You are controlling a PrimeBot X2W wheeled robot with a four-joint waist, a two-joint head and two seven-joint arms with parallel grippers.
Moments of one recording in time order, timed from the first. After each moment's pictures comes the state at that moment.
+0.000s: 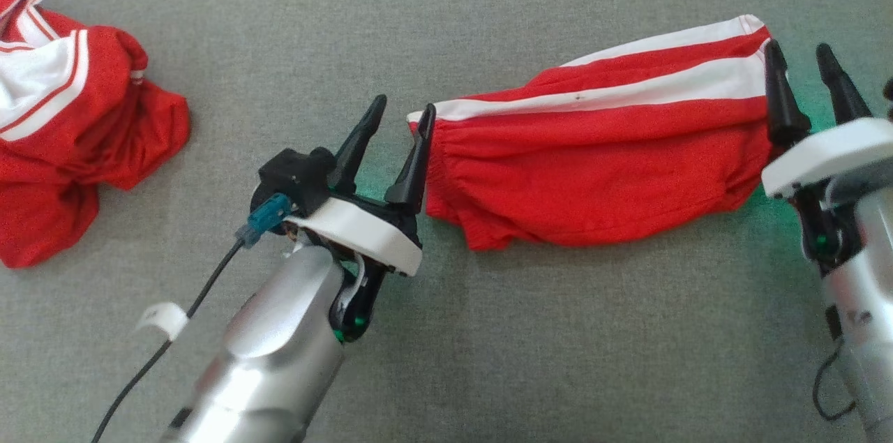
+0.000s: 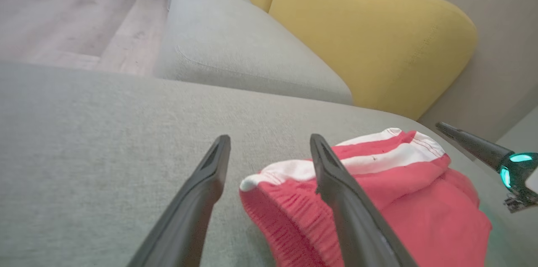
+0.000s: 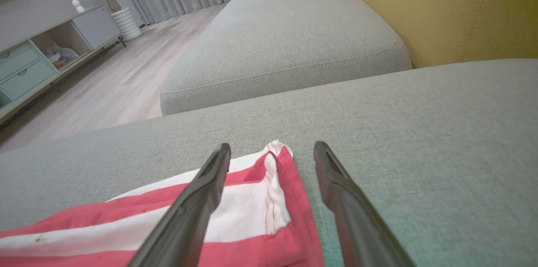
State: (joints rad) left arm -0.61 0.06 -0.64 0.59 -0.65 -0.11 -0.25; right arm -0.57 -0.31 0.14 0.64 0.51 0.13 -0.10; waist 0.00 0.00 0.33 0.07
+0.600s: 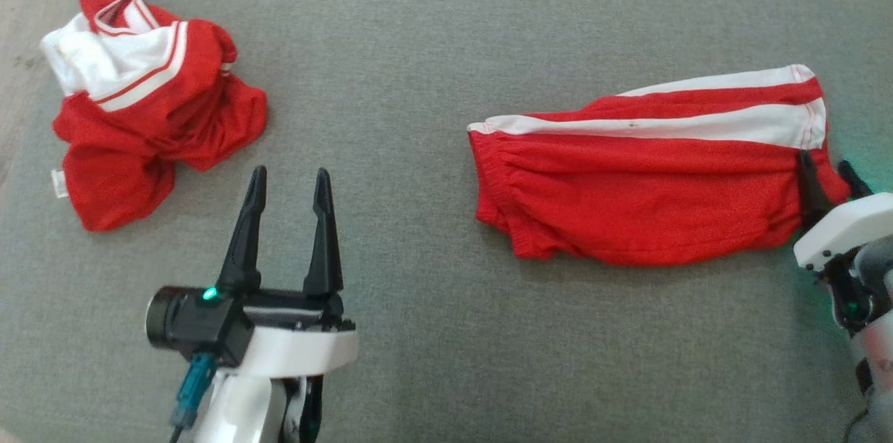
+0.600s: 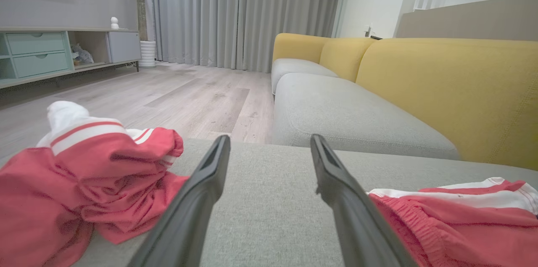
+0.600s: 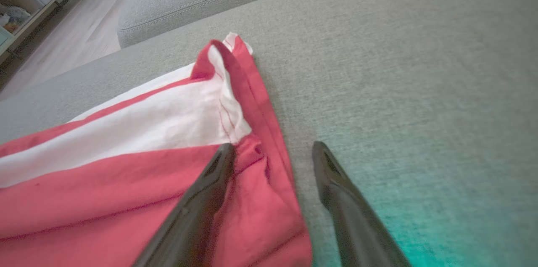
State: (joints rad) left arm -0.13 0.05 -0.28 0.05 -0.23 0.05 -0.26; right arm -0.48 -0.35 0.11 0.84 0.61 0.13 -0.03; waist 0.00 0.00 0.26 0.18
